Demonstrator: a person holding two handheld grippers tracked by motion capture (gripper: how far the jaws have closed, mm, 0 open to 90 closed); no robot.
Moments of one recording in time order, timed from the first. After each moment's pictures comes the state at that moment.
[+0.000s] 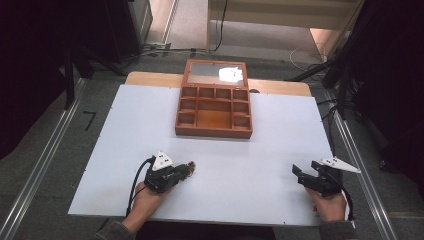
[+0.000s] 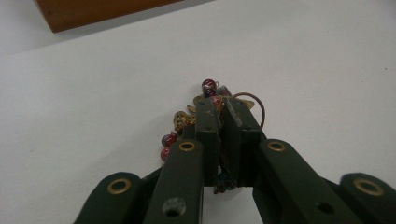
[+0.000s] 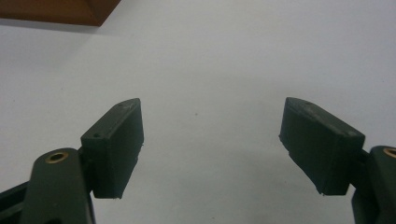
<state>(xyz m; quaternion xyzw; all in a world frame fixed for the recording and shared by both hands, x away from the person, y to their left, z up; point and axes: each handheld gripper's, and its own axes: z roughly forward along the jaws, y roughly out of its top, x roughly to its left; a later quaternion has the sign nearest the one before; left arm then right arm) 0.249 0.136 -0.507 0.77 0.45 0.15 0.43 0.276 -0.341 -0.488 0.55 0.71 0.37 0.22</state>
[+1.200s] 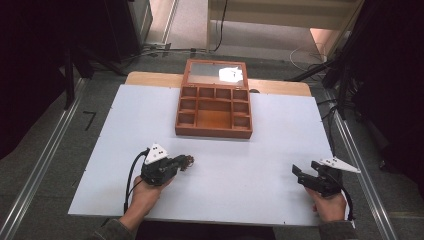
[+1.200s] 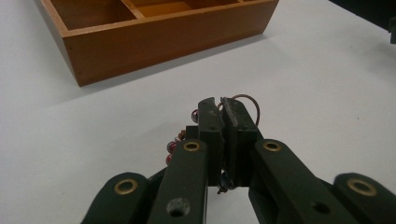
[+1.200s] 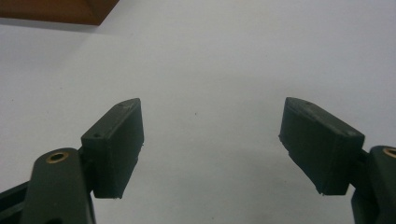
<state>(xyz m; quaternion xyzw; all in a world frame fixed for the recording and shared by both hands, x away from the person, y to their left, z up) 0.254 0.140 -0.478 0.74 0.45 0.16 0.47 0.276 -0.341 -0.488 0.55 0.71 0.37 0.22</state>
